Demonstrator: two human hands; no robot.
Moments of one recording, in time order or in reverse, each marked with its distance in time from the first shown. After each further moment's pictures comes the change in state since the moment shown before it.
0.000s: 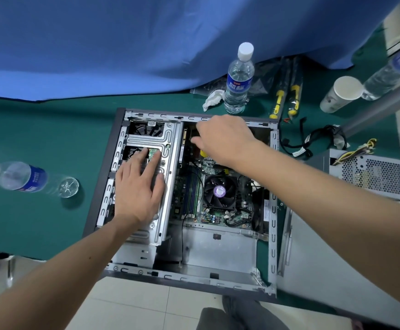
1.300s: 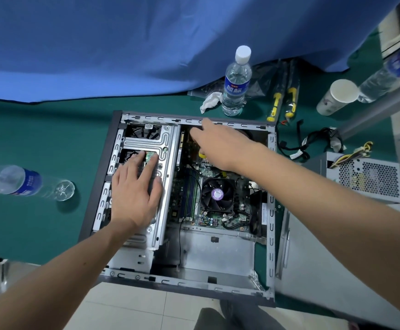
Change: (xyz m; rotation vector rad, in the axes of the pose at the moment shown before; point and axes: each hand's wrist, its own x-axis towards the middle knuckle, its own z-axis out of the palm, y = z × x) left_hand 0.002 0.001 0.000 -0.009 0.018 0.004; right_hand 0.004 0.008 0.007 0.178 -0.100 -0.099
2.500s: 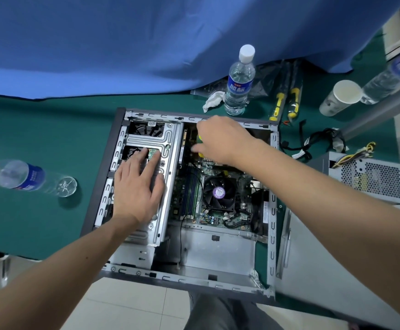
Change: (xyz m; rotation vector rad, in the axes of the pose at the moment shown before) left_hand -0.001 -0.002 0.002 0.002 0.004 -0.004; right_hand 0.002 -0.007 -0.006 -0.019 0.060 0.086
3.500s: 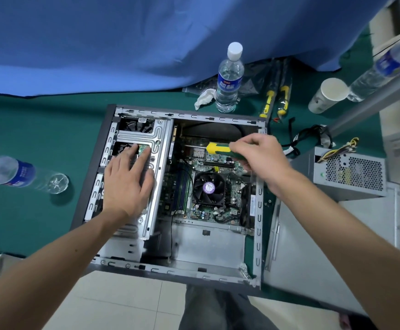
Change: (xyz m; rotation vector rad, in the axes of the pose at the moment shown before) left_hand 0.003 -0.003 -0.004 0.003 -0.019 -0.009; right_hand -0.077 0.047 0.032 1.177 0.215 0.636
